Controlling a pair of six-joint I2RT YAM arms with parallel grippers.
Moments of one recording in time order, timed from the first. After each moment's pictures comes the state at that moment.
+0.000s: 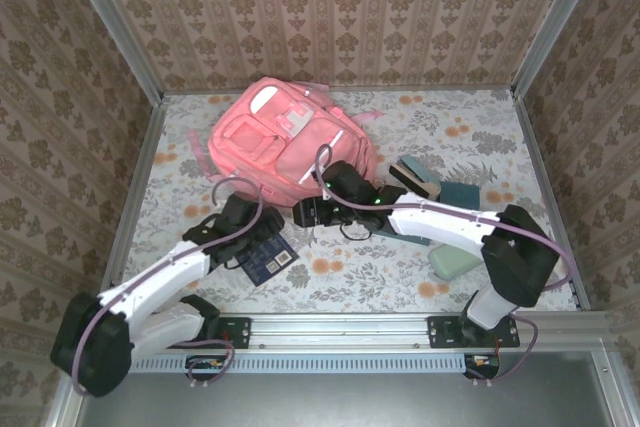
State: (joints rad) left arm -0.58 0.98 0.50 -0.45 -0.08 -1.00; right arm 0.86 1.63 1.08 -0.22 -0.19 0.67
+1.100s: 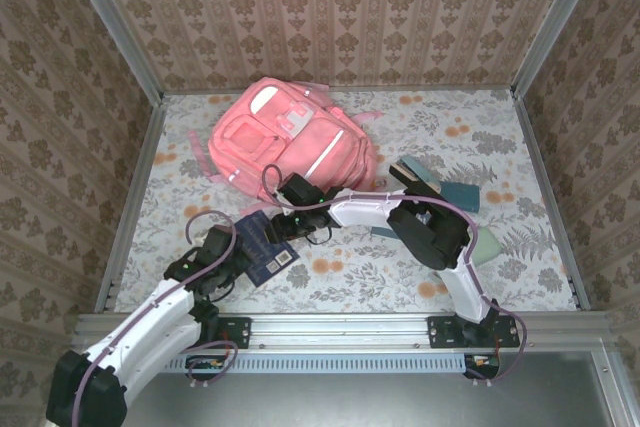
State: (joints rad) left arm -0.50 0.69 0.24 -0.61 -0.09 -1.10; right arm 0.91 2.13 1.41 -0.24 -0.34 0.55
